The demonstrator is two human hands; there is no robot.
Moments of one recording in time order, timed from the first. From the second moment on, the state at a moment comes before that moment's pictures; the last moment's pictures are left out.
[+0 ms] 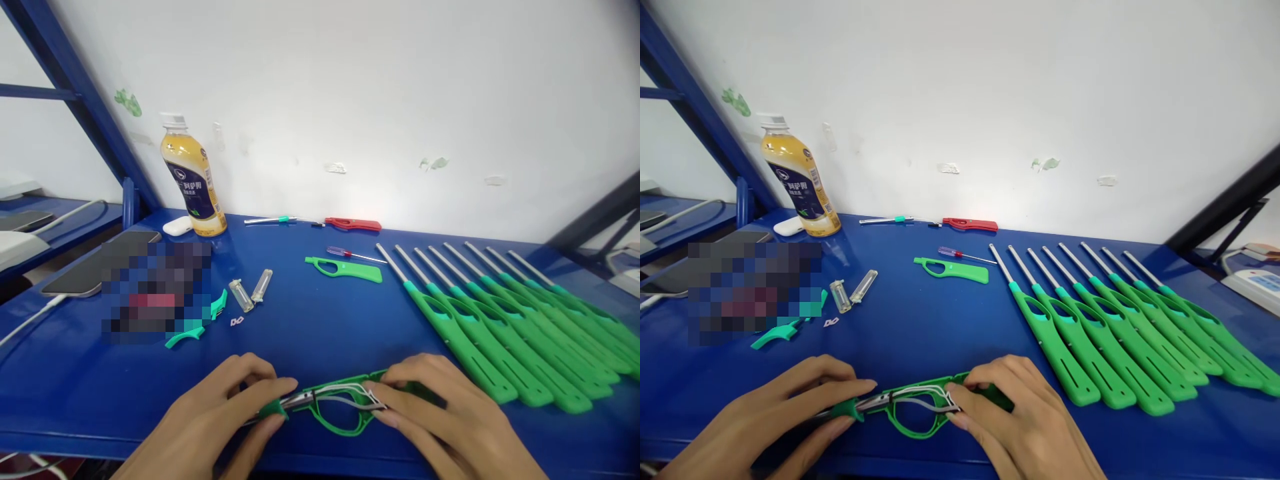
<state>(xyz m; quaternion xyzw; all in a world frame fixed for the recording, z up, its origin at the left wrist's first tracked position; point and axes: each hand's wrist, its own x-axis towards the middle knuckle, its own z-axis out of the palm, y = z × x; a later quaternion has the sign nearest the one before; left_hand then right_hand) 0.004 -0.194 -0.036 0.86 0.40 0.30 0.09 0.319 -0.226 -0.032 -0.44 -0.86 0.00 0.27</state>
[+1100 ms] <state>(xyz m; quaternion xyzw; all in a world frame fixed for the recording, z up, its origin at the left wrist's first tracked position) 0.029 -0.191 -0.023 0.86 0.38 0.27 0.19 0.326 -0.228 -0.036 -0.44 -0.86 0.02 0.24</state>
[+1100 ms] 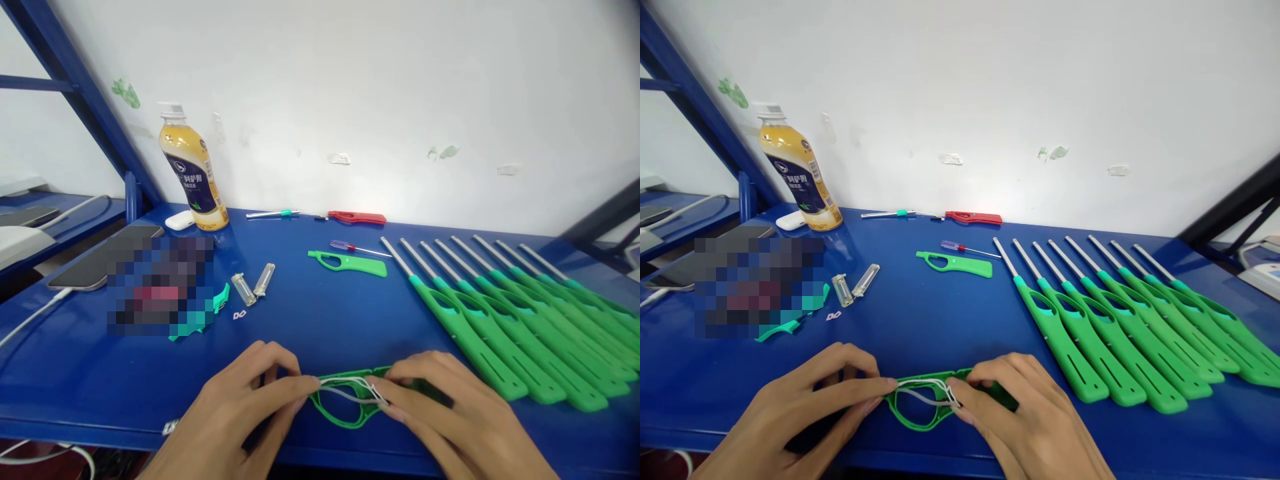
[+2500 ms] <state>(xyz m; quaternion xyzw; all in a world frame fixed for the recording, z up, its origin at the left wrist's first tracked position) 0.024 -0.185 -0.034 0.86 0.37 0.30 0.18 0.320 -0.227 -0.031 -0.44 -0.85 0.01 0.28</state>
